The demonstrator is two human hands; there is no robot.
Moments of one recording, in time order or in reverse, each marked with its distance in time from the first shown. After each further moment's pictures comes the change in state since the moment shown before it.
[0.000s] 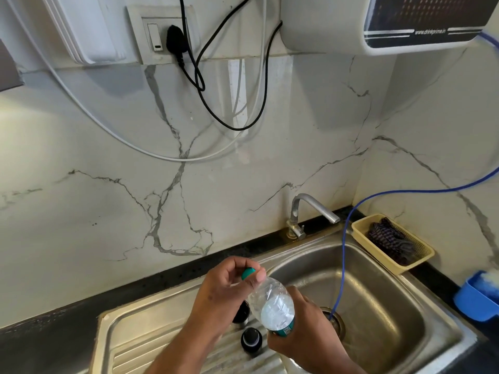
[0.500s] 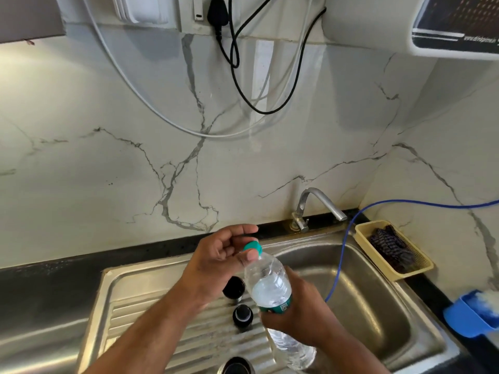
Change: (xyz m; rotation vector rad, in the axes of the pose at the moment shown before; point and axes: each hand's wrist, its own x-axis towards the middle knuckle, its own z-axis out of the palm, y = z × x) left_hand -0.011 0.008 -0.018 -0.289 -0.068 0.129; right_hand 0.001 -0.020 -0.030 0.068 -0.148 -0.118
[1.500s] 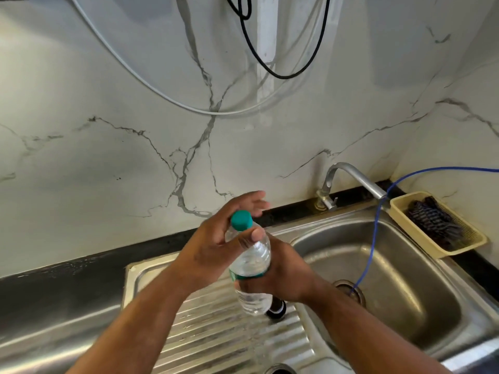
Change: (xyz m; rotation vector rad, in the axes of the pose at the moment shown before) left_hand 0.031 0.013 -0.061 0.401 -0.217 0.148; right_hand 0.089 -0.039 0.052 0.317 -0.160 -0.120
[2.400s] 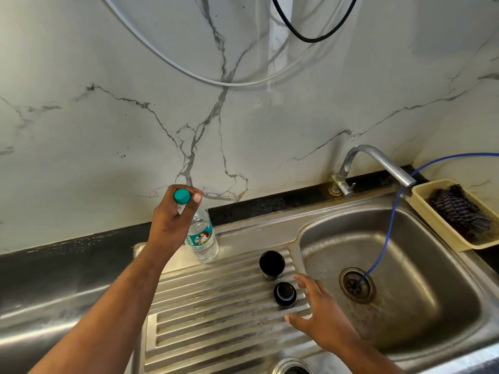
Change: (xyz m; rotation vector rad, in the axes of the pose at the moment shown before) left_hand 0.004 -0.117 -0.074 0.283 0.562 -0.263; right_hand -0.069 0.154 0.038 -0.215 0.017 0.382
